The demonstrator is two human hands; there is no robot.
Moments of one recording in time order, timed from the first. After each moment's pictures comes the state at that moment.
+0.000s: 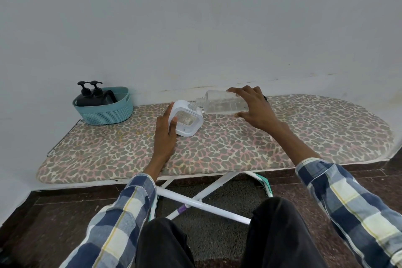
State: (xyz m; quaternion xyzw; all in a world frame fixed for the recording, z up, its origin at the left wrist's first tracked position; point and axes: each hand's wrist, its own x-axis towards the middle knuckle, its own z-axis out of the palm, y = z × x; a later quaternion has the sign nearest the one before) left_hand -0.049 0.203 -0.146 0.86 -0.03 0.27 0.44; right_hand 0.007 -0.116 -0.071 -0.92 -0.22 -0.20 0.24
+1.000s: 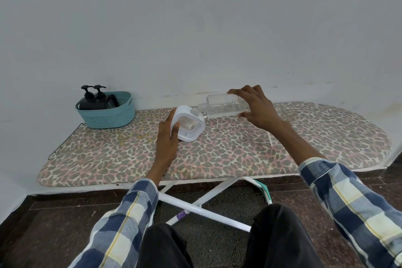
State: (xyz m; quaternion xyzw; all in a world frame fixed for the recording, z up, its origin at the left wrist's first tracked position) left_hand -0.049 0.203 -0.146 0.85 -0.03 0.27 0.46; right_hand 0.005 -0.115 -0.043 -0.93 -0.23 -0.23 0.18
